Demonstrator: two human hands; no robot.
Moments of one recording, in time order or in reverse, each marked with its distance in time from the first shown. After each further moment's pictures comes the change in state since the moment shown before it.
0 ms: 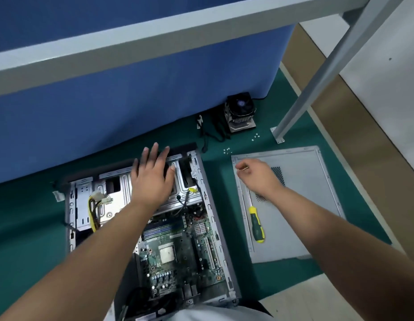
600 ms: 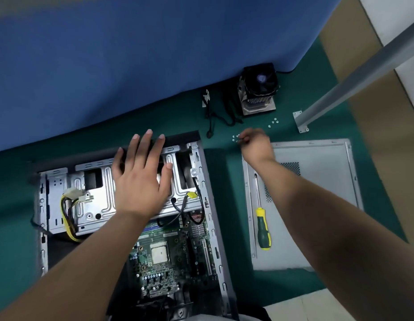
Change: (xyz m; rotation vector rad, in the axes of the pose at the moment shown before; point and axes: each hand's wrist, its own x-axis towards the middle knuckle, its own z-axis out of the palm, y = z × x) left_hand 0.005 -0.018 0.036 0.158 0.206 0.034; right_hand 0.126 0.018 0.051 -0.021 0.152 0.173
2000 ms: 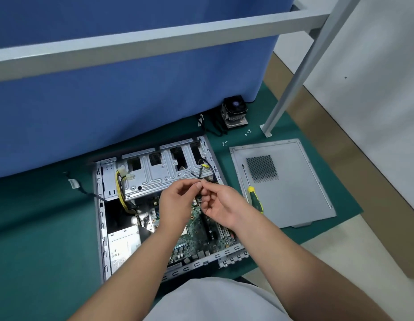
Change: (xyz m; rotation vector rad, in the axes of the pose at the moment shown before) left_hand -0.141 0.029 -0.089 -1.304 -0.183 -0.349; right_hand -0.308 -0.097 0.003 1.384 -0.448 0.513
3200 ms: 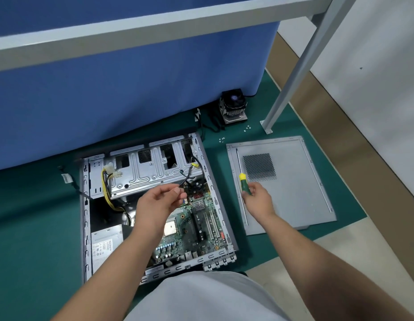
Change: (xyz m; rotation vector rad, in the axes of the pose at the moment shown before) left_hand 0.003 -0.013 -0.004 -0.340 0.075 -0.272; right_hand 0.052 -0.034 -0.157 -1.055 0.530 -0.409
